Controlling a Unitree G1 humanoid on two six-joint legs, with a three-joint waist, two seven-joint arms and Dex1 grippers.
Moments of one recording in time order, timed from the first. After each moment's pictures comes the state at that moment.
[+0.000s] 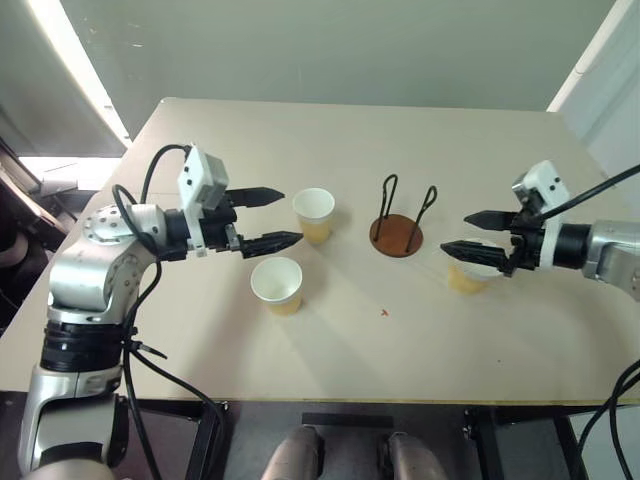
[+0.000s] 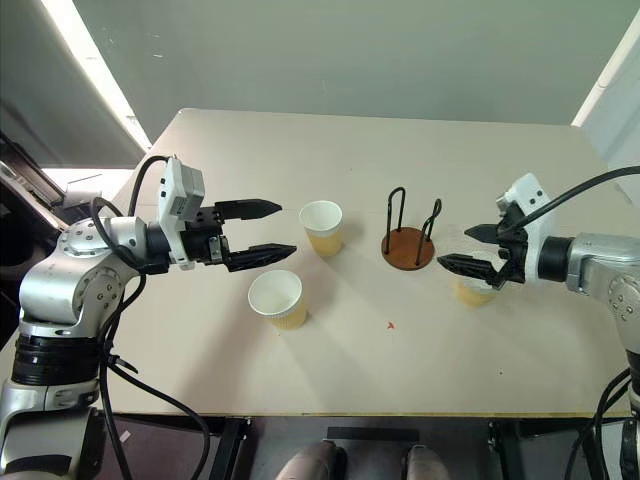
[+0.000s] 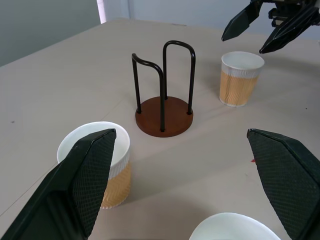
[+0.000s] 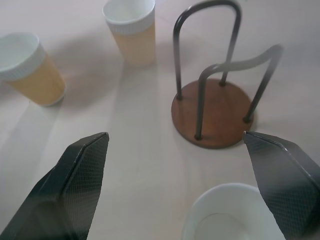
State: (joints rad) left arm -0.62 0.77 0.10 -0.07 -0.54 0.56 -1.10; right arm -0.56 -0.94 -0.11 -0.28 0.65 1.04 0.84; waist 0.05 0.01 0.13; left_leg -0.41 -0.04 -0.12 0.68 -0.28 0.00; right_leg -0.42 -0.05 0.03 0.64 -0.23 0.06
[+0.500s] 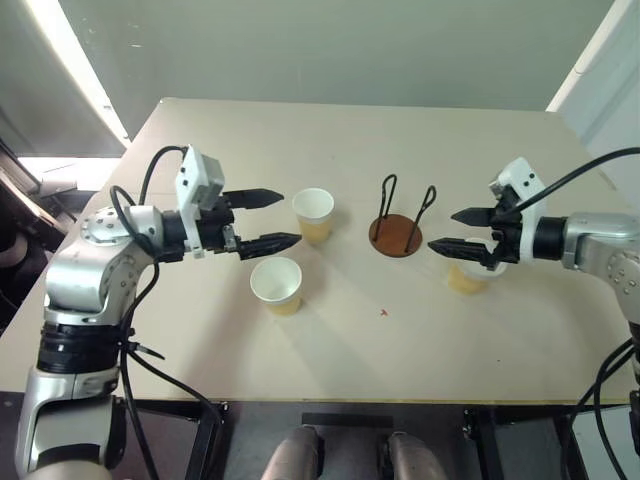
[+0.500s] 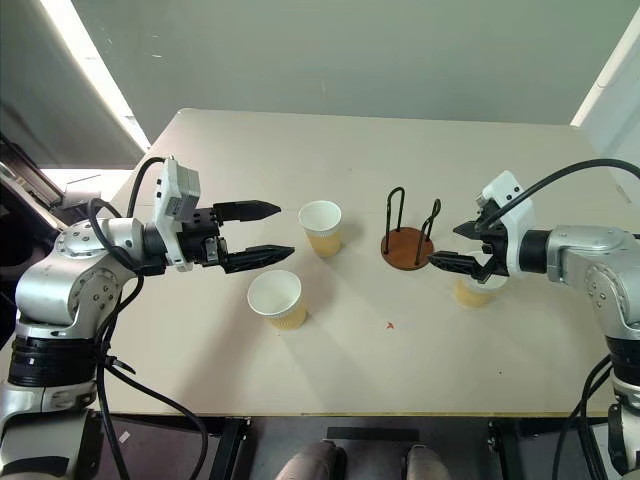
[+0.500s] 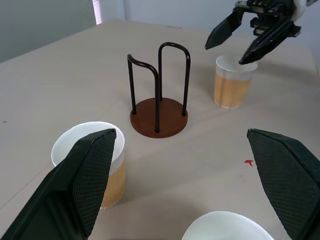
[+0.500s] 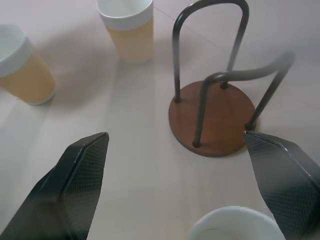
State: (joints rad) left arm -0.62 0.78 0.11 -0.05 -0.57 0.57 -1.13; right arm -0.68 -0.87 -0.01 -0.20 0.58 1.03 0.80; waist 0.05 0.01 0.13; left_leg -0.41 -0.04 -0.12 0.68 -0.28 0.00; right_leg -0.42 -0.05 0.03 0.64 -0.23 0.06
